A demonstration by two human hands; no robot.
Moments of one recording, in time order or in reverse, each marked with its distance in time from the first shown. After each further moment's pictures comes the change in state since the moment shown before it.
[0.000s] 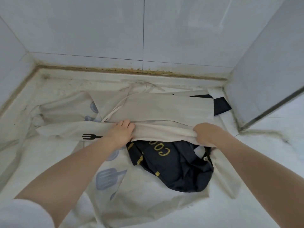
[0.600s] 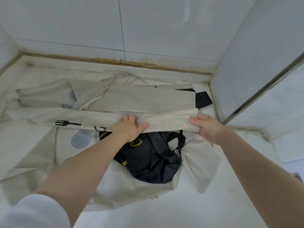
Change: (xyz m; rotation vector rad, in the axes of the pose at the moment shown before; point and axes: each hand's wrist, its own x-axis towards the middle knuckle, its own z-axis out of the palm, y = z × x) left_hand 0.034 0.120 -0.009 -0.411 -0.046 -0.412; right_hand 0.005 0.101 0.036 1.563 -0.001 -0.137
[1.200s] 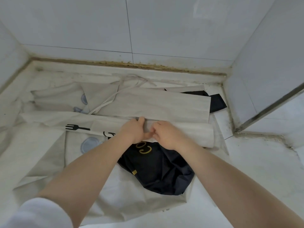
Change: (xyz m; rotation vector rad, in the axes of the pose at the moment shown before) left_hand 0.020 -0.010 -0.015 0.054 -0.094 0.136; right_hand 0.042 -0.002 0.131 -1.294 -0.172 -0.452
